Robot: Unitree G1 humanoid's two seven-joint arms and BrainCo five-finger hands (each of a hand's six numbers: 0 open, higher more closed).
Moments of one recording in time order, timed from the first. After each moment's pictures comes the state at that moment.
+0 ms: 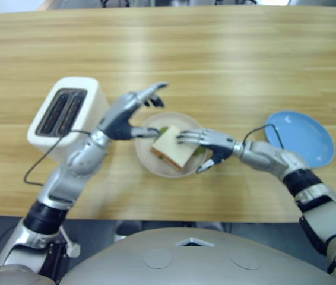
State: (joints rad) left arm 0.00 0.56 -0.15 -0.38 0.17 -0.29 -0.12; right arm -0.31 -0.68 0.42 0.55 -0.70 -1.03 -0.03
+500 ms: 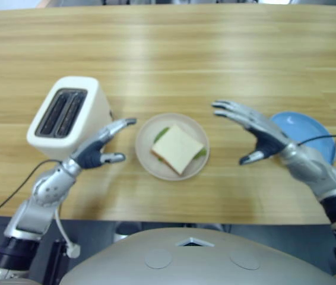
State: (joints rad) left arm 0.36 0.70 -0.05 -0.25 0.20 -0.50 -0.32; right arm 0.05 -0.90 0.07 0.19 -0.17 -1.09 0.03
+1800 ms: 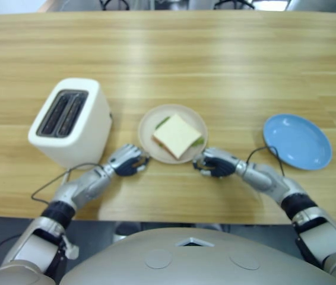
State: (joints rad) left arm -0.12 0.51 -0.41 0.53 0.88 -0.73 0.31; right arm -0.20 -0.58 0.39 0.73 -0.59 -1.00 0.05
